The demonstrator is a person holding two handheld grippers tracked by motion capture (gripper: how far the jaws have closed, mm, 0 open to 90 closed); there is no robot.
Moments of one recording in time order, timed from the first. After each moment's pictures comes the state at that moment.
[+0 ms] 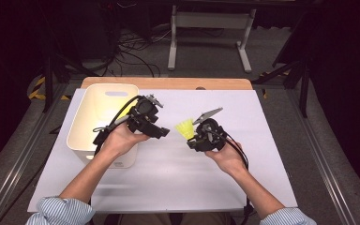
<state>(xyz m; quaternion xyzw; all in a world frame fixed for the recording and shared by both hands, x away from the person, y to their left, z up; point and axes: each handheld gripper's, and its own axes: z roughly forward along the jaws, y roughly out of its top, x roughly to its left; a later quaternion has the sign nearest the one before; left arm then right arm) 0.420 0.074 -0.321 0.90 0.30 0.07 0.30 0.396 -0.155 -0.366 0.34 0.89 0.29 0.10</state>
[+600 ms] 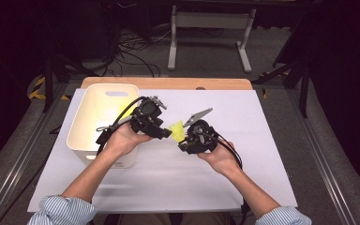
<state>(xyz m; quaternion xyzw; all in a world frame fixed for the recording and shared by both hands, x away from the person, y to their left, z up) 0.420 0.067 -0.322 0.91 0.28 0.04 0.30 0.391 -0.131 -0.361 0.30 0.91 0.29 0.08</state>
